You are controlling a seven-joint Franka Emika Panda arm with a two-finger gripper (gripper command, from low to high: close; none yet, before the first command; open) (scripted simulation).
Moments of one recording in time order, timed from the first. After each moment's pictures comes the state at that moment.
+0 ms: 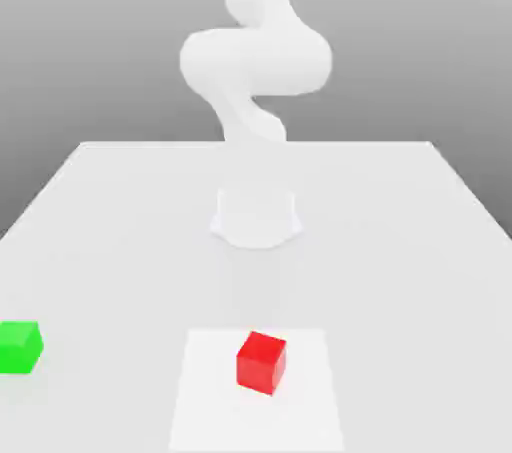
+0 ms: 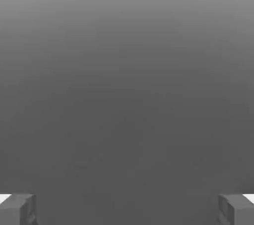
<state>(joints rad) 0.01 -0.71 -0.01 -2.35 0.03 2.35 0.82</state>
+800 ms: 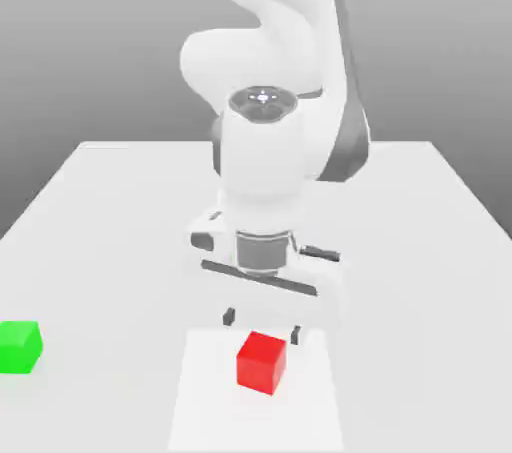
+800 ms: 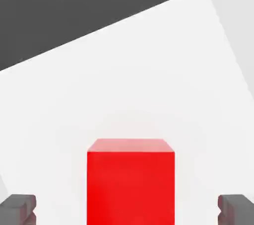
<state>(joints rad) 0.00 0.16 0.01 -2.73 -0.01 2.90 1.21</state>
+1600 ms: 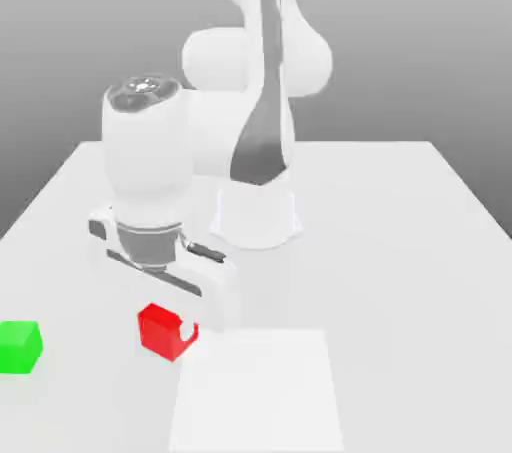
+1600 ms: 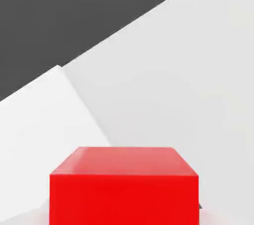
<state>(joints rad) -0.31 0.08 -0.12 -2.60 0.03 2.68 1.00</state>
